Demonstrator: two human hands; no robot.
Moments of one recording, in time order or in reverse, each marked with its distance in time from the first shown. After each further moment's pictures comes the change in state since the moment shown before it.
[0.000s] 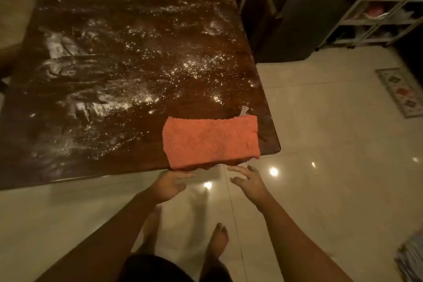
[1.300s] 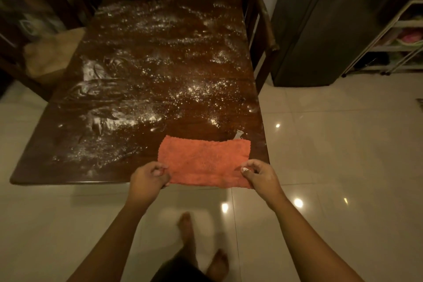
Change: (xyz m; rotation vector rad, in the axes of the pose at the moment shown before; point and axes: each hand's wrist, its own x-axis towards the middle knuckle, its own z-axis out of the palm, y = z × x) left_hand -0.021 0.138 -0.009 -0.234 0.749 -0.440; right_hand 0.037 -0.042 -0.098 0.073 -0.026 -0.261
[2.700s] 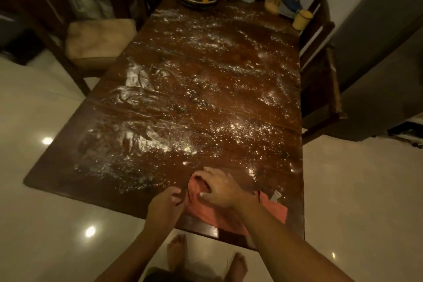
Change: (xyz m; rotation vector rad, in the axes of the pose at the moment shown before) left_hand 0.092 -0.022 -0.019 0.231 -0.017 -0.087; right_hand 0.129 -0.135 0.176 -1.074 -0.737 -0.357
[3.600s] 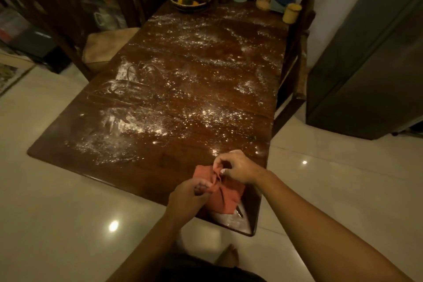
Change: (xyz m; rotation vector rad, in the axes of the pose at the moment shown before) left_hand -0.089 0.127 0.114 -0.201 -0.032 0.143; right_hand -0.094 0.144 -0.048 0.169 0.074 -0.172
